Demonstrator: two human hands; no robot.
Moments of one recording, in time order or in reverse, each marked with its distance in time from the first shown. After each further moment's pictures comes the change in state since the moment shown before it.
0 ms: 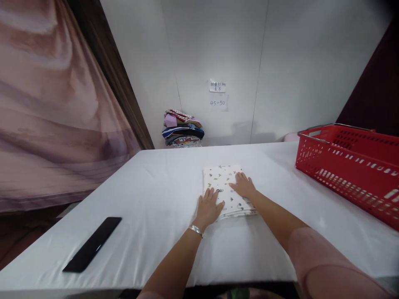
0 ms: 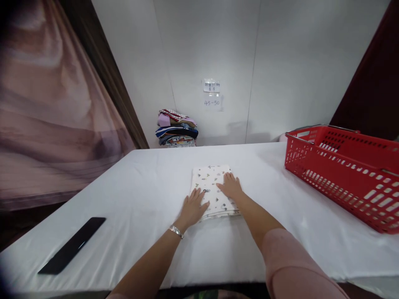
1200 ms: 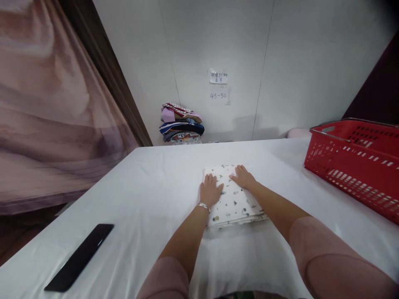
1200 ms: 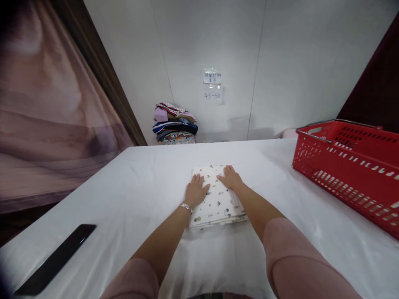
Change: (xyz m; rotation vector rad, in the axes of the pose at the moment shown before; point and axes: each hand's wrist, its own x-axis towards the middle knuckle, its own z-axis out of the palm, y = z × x) left_hand 0.088 -0.014 0.003 -0.020 0.126 -0.075; right_hand 0.061 0.023 0.008 0.088 -0.038 0.002
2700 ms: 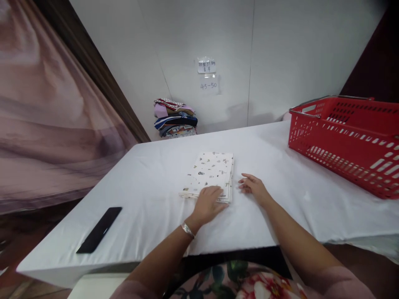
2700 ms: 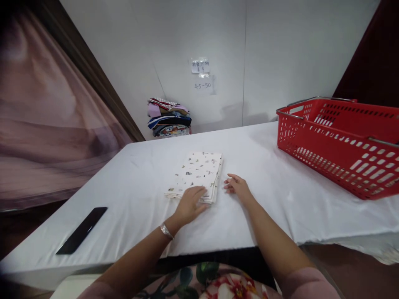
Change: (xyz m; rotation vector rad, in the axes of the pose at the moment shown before) left_hand -0.128 0.036 -0.036 -0.088 0.009 0.495; right_hand -0.171 0.031 0.013 1.530 0.143 0.205
